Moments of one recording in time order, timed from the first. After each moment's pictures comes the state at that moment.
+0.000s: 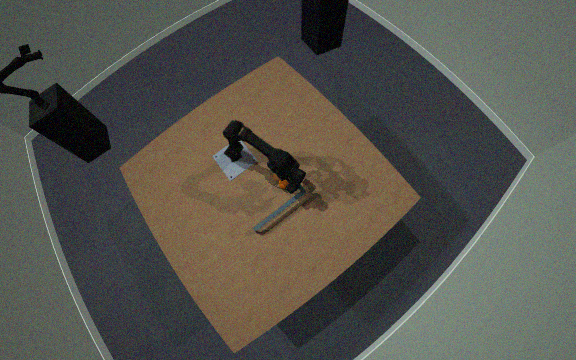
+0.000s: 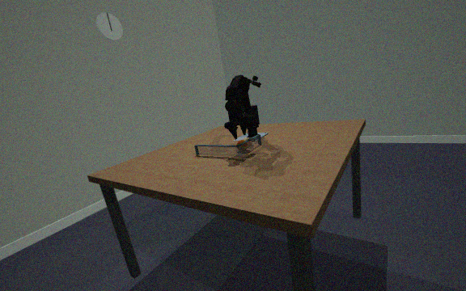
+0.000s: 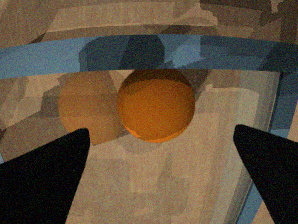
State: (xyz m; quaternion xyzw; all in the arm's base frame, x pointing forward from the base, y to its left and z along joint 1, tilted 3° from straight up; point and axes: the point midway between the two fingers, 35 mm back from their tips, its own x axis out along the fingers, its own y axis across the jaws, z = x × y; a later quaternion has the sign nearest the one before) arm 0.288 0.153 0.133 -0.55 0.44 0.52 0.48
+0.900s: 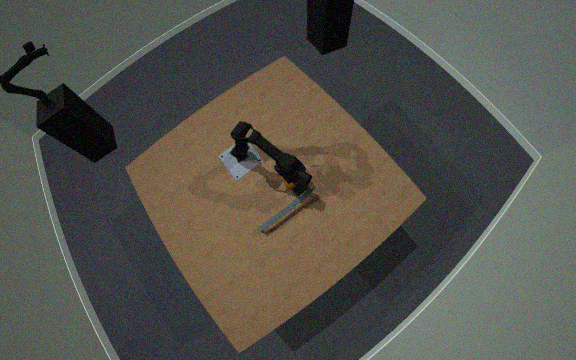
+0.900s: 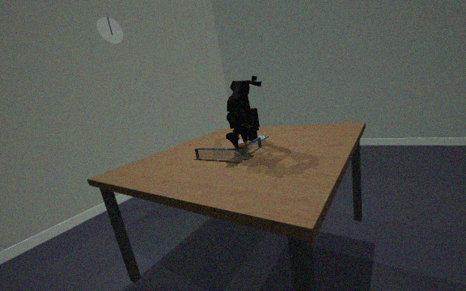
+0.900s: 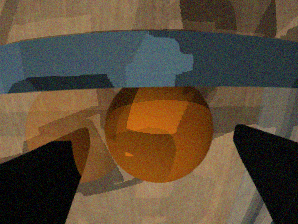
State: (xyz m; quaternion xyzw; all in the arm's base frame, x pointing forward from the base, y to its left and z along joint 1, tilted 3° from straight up) arm 0.291 0.156 0.091 -0.55 0.44 0.52 0.48
